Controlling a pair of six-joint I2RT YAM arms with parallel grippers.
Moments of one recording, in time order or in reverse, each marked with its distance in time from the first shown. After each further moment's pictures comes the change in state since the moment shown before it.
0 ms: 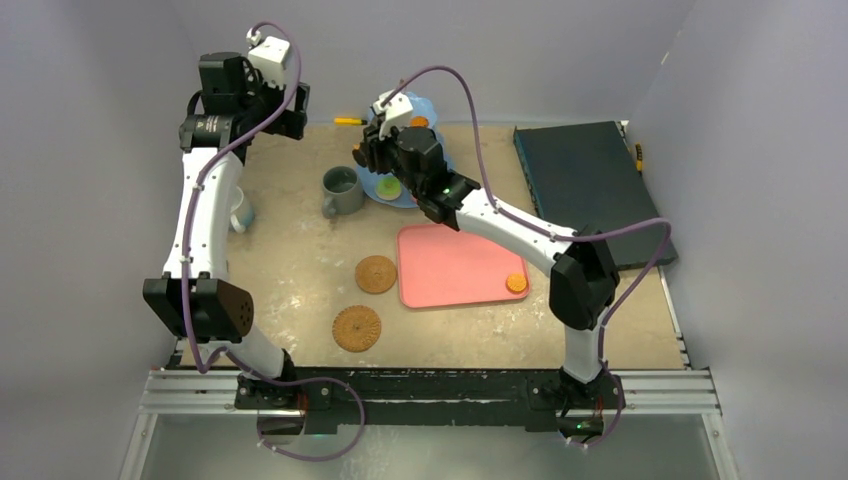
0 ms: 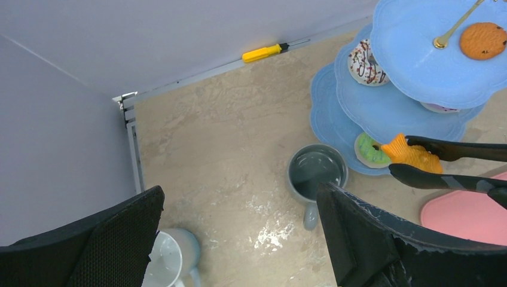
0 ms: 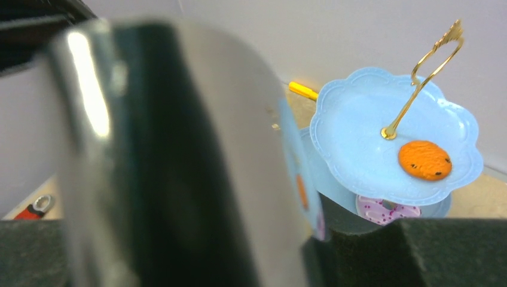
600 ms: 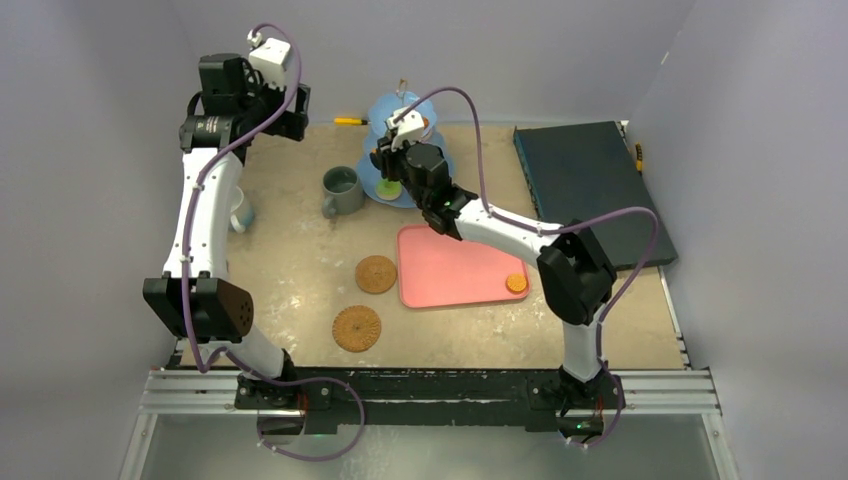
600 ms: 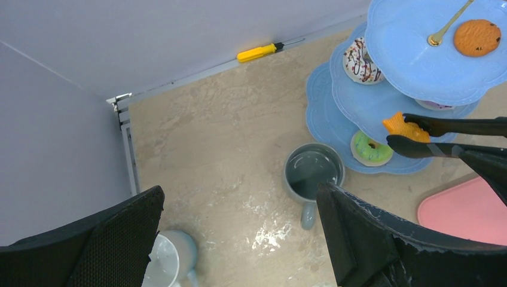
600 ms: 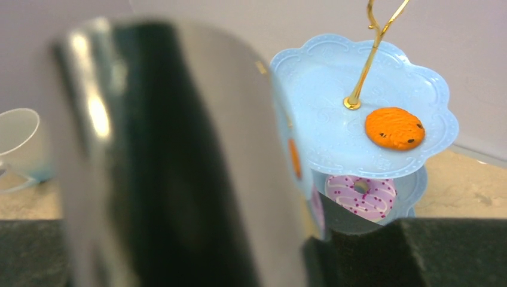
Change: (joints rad) left arm 0.011 -0.001 -0.007 0.004 0.023 0.003; right arm -0.029 0.024 -0.182 0.215 0.061 -0.024
